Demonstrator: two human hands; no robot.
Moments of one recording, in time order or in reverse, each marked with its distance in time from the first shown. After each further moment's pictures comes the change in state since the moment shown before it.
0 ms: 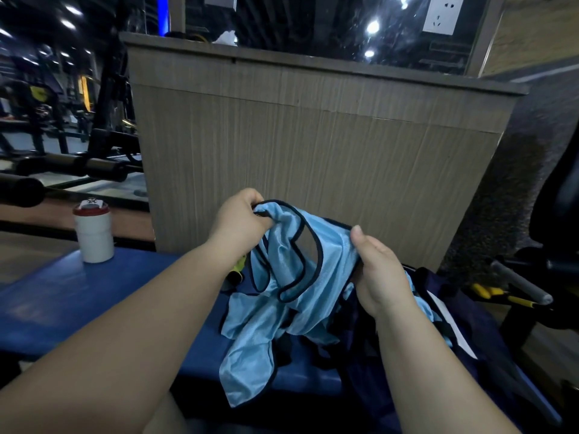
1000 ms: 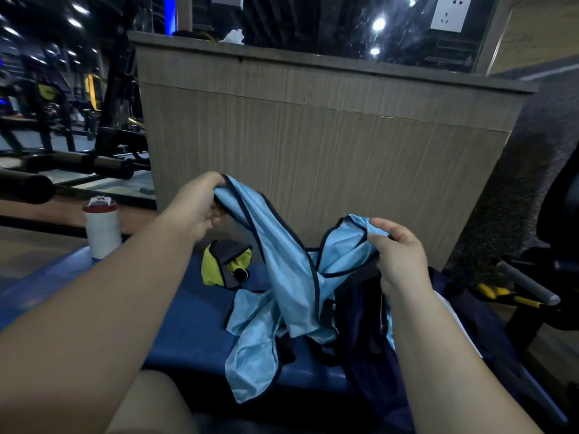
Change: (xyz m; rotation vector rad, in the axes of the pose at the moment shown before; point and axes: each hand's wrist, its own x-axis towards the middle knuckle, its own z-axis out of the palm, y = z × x) left_hand 0.030 -0.021 -0.050 -0.657 -0.011 -0.430; right_hand 0.029 0.001 -0.019 -0.206 0.349 -0.044
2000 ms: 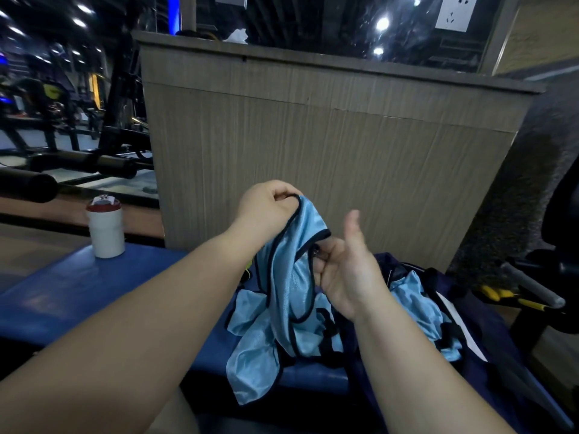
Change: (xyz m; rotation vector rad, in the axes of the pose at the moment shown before) left_hand -0.039 -0.013 0.066 0.446 -0.076 0.507; right_hand -0.061 -0.014 0.050 0.222 -0.577 0.249
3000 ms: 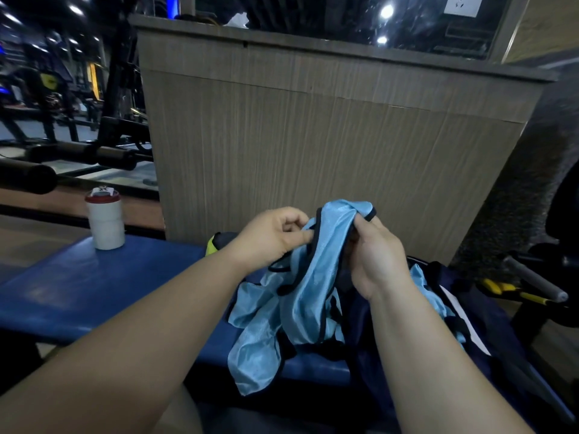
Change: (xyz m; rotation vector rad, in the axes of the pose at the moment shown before) left_hand -0.023 -0.034 0.003 -0.108 -0.394 0.011; right_hand 0.009 -0.015 -0.013 0.100 0.289 -0.121
